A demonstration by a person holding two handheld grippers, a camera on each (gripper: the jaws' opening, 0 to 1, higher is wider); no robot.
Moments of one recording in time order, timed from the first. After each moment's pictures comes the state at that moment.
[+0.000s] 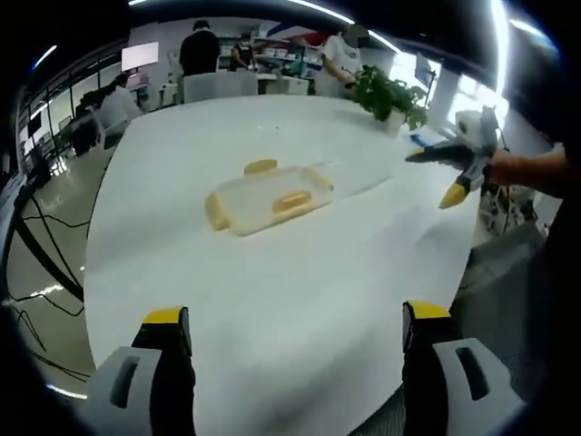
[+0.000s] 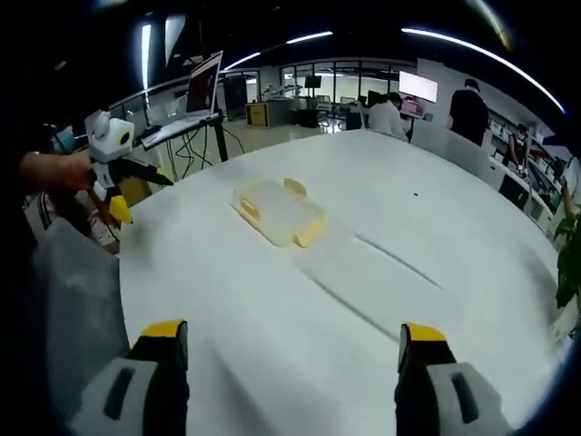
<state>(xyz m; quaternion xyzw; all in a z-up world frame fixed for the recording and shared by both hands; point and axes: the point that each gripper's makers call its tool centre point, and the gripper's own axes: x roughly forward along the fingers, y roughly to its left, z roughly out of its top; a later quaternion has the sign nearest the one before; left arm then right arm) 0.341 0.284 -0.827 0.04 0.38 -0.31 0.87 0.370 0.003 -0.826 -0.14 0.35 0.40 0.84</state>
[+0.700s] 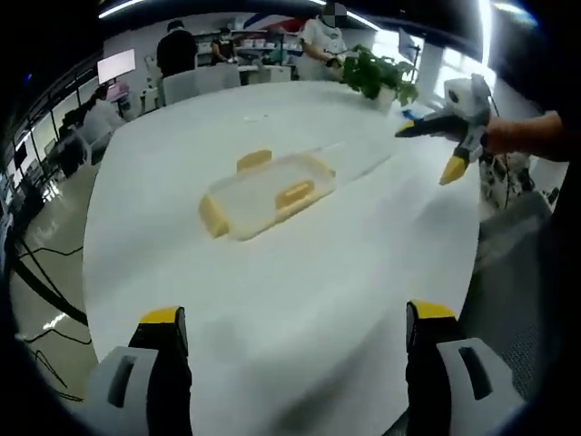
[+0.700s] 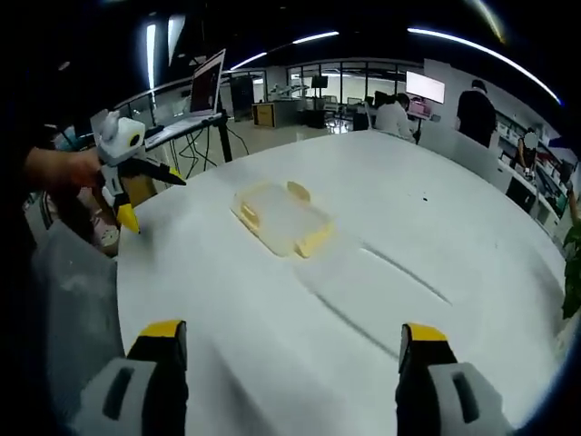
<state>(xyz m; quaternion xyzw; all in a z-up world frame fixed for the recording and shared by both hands) 0.363 0.283 -0.838 0.11 0.39 -0.35 0.85 0.387 0.014 -0.828 -0.15 0.34 0.41 0.83</state>
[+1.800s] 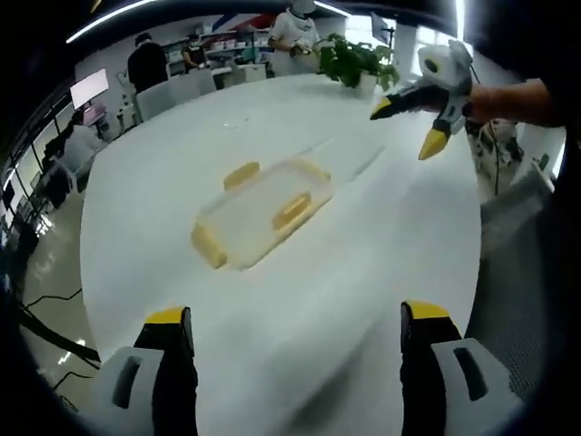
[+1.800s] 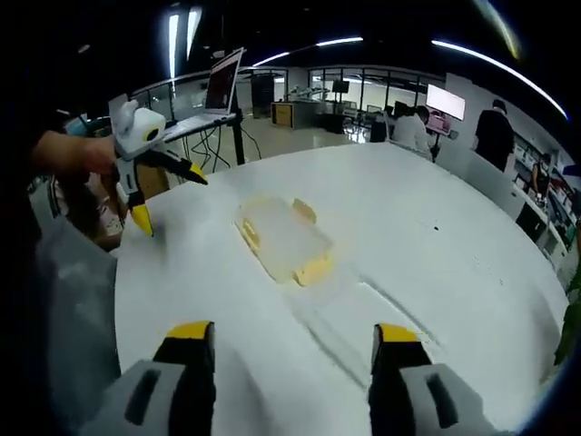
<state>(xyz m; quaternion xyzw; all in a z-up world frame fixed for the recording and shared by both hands) 0.390 0.271 -0.833 0.17 0.37 -0.38 0.83 0.414 0.033 -0.809 -0.19 0.32 0.45 0.81</state>
